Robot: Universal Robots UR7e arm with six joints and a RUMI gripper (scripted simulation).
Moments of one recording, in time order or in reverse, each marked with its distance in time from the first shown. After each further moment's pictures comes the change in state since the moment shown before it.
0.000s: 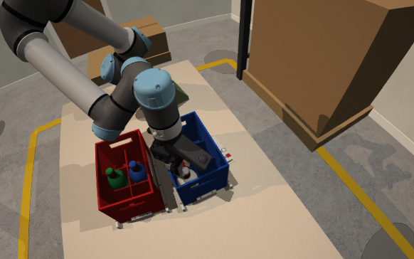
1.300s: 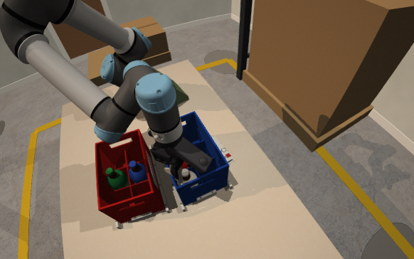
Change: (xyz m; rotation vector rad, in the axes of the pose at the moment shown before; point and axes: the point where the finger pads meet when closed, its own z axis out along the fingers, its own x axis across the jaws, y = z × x) arm 0.000 0.000 0.011 0.000 0.000 0.000
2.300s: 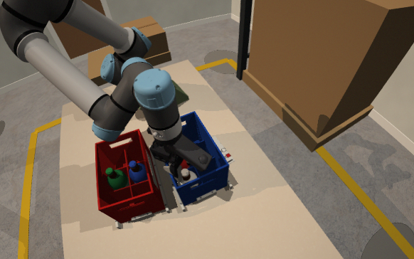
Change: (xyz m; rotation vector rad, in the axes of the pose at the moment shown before) arm 0.000 0.000 -0.010 0.000 0.000 0.000
